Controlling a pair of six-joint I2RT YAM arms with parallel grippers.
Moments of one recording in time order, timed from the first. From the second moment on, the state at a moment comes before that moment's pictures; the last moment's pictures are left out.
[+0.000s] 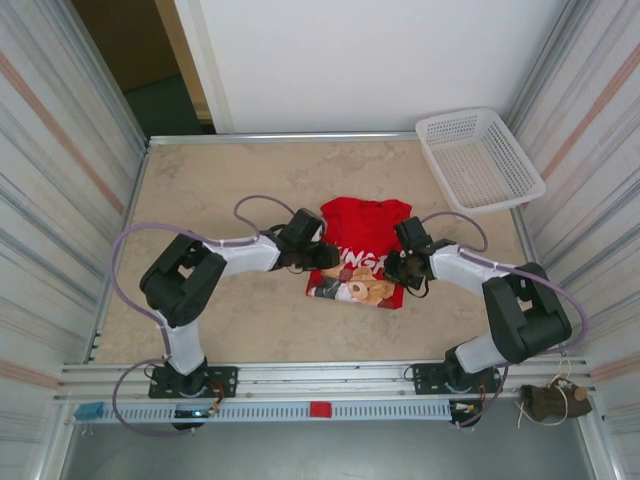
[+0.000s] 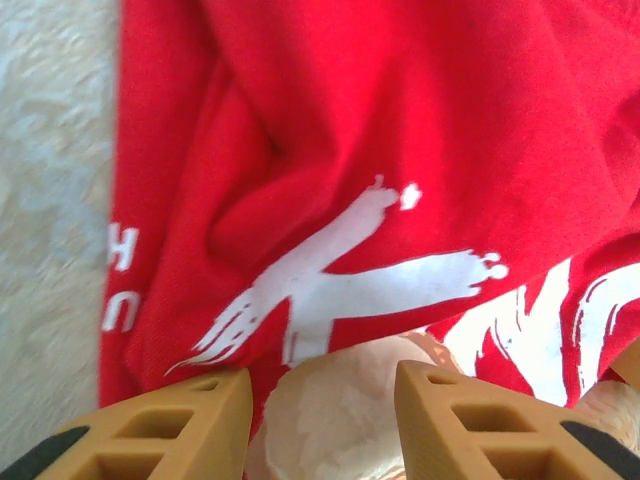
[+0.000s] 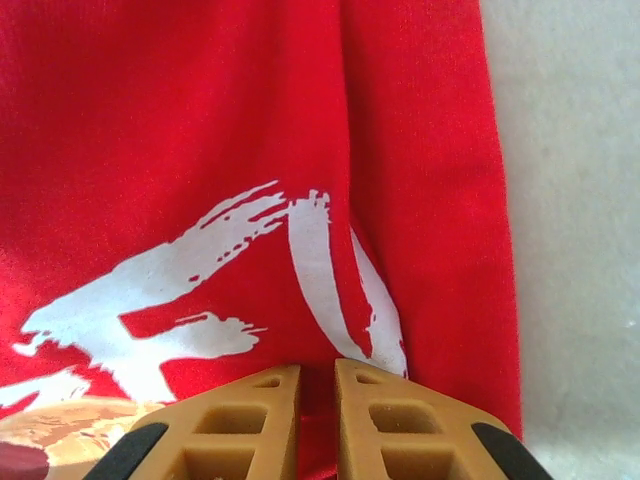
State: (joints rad) left arm -0.73 1.83 1.00 -0.11 0.22 -0.71; right arm 0.40 1.45 0.68 -0.42 -0.13 0.82
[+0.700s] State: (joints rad) left arm -0.44 1.93 1.56 -0.43 0.27 -0.36; right arm 0.15 1.56 1.06 -0.52 -0.25 0.69
